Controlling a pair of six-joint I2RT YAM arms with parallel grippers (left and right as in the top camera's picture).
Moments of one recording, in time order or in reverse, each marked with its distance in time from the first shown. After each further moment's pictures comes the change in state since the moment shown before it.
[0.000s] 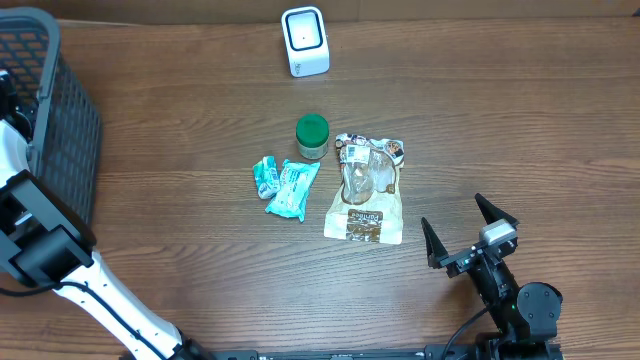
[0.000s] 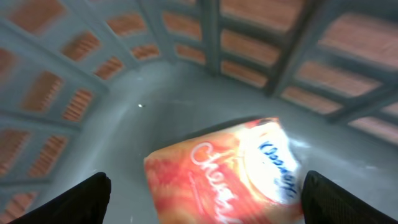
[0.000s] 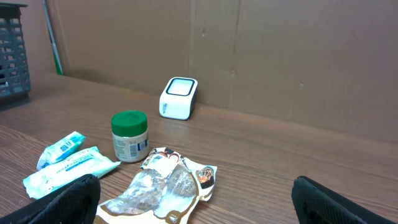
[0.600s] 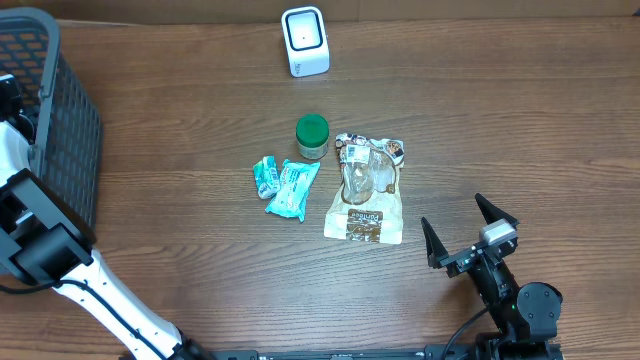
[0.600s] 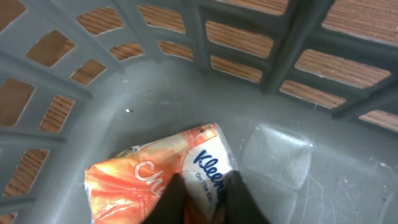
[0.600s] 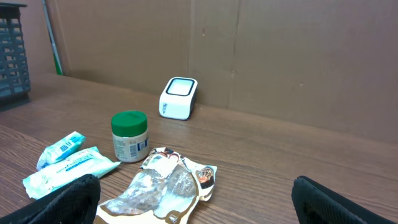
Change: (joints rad) left arm 0.000 0.017 0.007 -0.009 0.007 0.028; right arm 0.000 0.000 0.000 0.000 0.000 0.000
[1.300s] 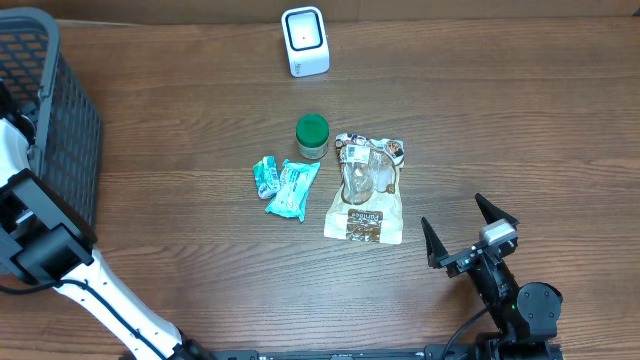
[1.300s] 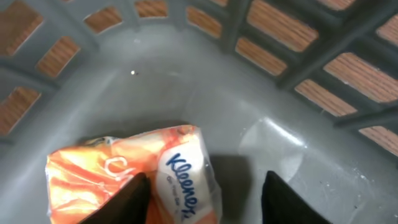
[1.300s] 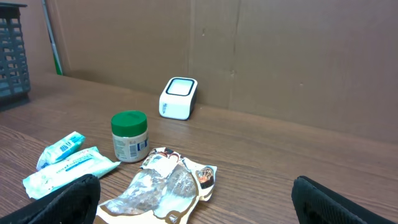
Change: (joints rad) left arm -0.002 0.000 0.027 -0.099 -0.012 -0.272; right arm 0.000 0.000 0.000 0.000 0.000 0.000
